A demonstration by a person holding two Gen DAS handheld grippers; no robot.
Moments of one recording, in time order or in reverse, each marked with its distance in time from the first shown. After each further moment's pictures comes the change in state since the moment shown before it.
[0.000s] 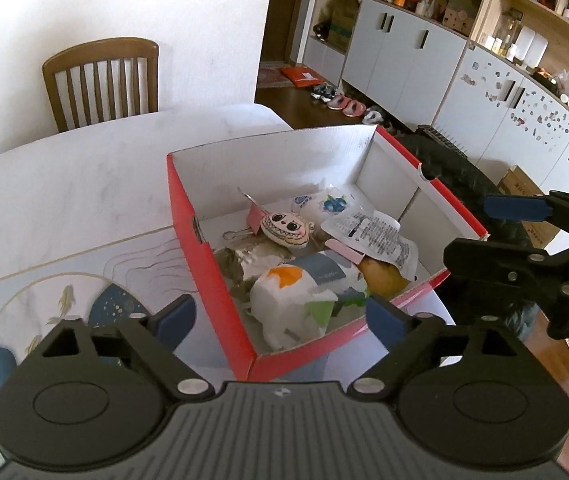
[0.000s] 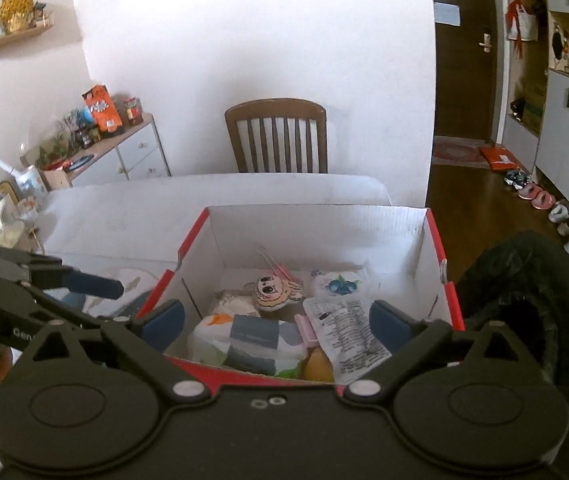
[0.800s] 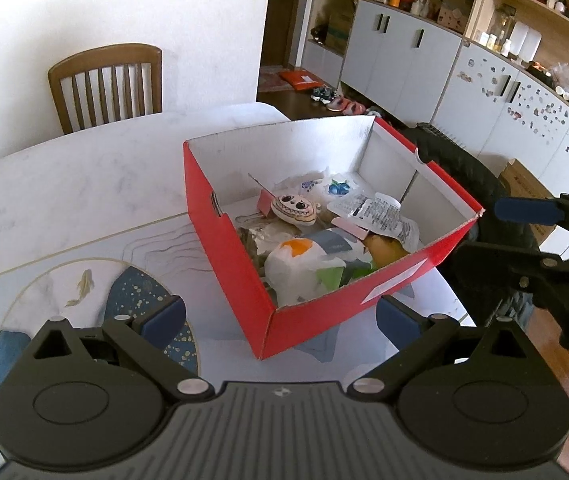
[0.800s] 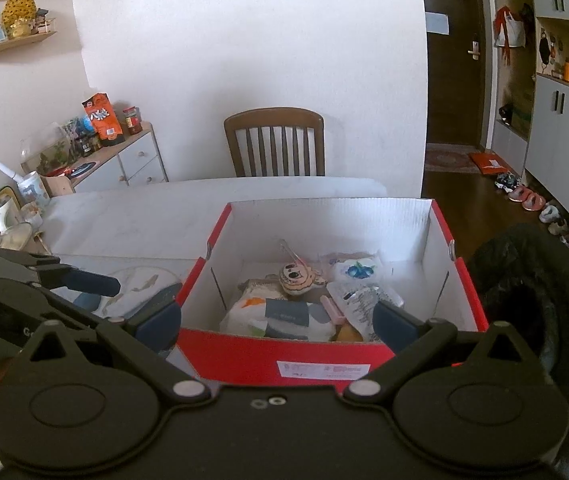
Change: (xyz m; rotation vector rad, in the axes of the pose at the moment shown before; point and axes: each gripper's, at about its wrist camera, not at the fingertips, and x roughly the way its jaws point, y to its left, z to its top) left arm -0.023 0.007 -0.026 0.031 -0.017 0.009; right arm -0.019 0.037 -0.022 0.023 -0.033 -0.034
